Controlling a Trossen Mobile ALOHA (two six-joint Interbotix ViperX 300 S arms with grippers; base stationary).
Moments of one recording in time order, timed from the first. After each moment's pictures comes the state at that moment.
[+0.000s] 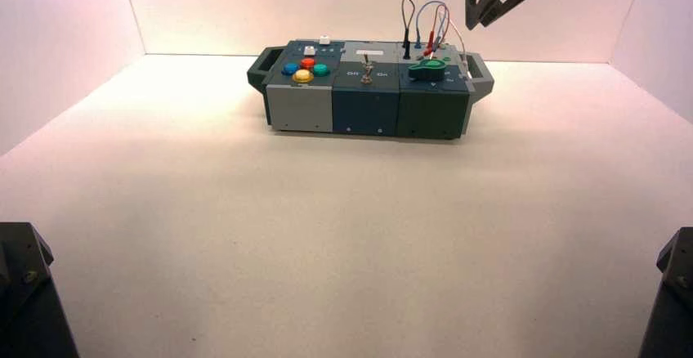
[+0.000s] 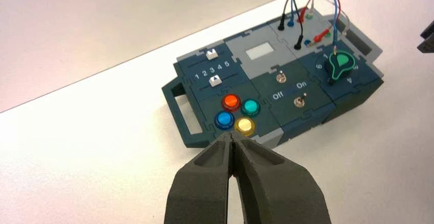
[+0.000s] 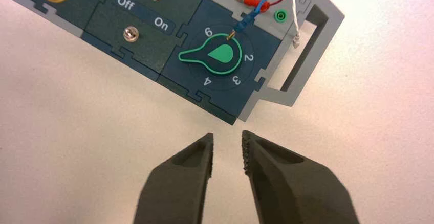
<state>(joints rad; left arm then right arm) -0.41 -0.47 0.85 -0.19 0.27 0.31 0.33 -0.14 0.59 0.04 0.73 -0.11</state>
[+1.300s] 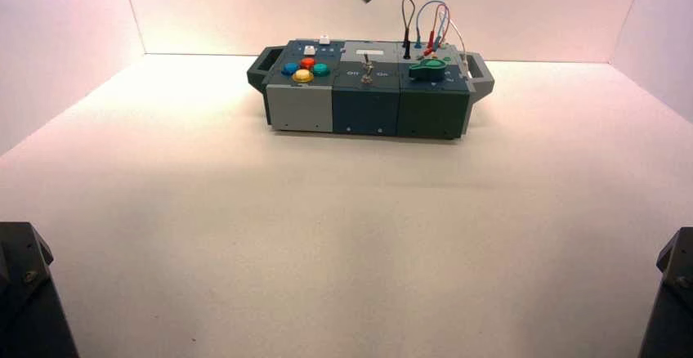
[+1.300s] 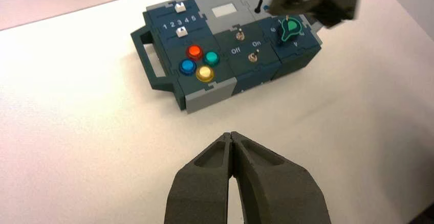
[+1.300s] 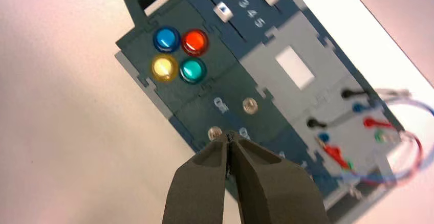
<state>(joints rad) -0.38 -0.74 0.84 -0.27 0.75 0.24 0.57 0.19 0.14 0.04 0.81 -0.25</state>
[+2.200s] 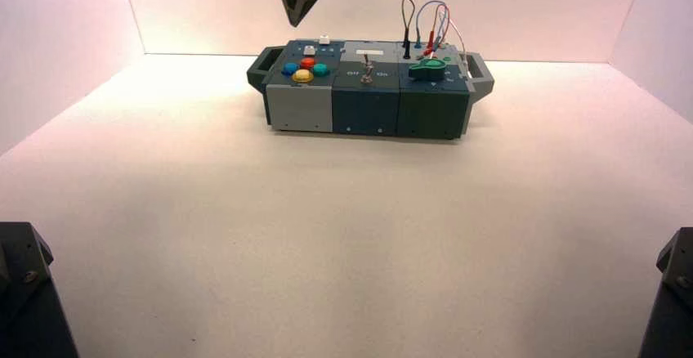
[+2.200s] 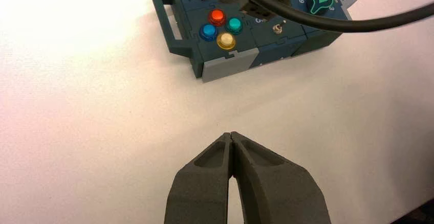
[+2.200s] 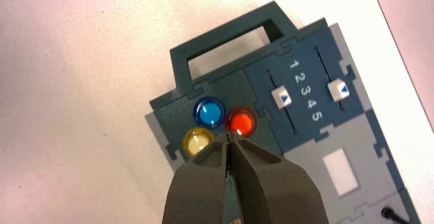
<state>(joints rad) -0.28 -0.76 0.87 -0.27 0.83 0.23 0.68 0.55 -0.31 0.04 0.98 -0.38</state>
